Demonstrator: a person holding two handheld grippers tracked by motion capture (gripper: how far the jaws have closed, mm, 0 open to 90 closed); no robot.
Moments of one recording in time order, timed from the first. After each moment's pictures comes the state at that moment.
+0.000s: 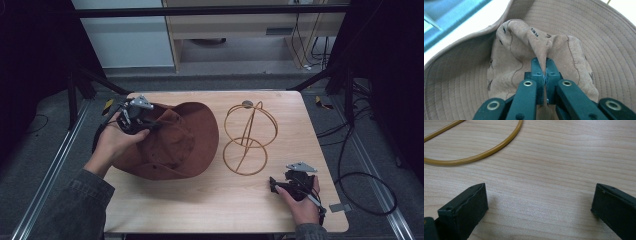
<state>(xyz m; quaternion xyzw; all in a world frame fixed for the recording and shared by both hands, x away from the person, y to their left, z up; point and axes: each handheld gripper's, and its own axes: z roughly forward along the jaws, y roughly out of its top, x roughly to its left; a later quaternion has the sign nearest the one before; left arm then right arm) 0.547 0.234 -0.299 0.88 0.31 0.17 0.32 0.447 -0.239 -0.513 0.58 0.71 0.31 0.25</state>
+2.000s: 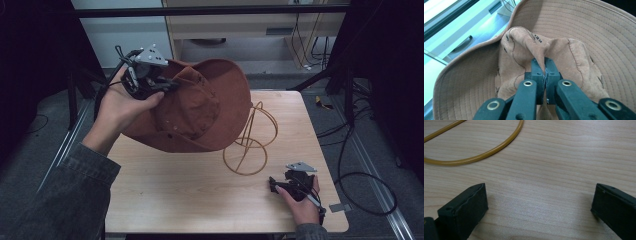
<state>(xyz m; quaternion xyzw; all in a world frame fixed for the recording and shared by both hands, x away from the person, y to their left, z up) 0.523 0.165 -0.172 0.87 0.22 0.25 0.37 0.447 -0.238 -0.513 0.58 0.72 0.31 0.25</state>
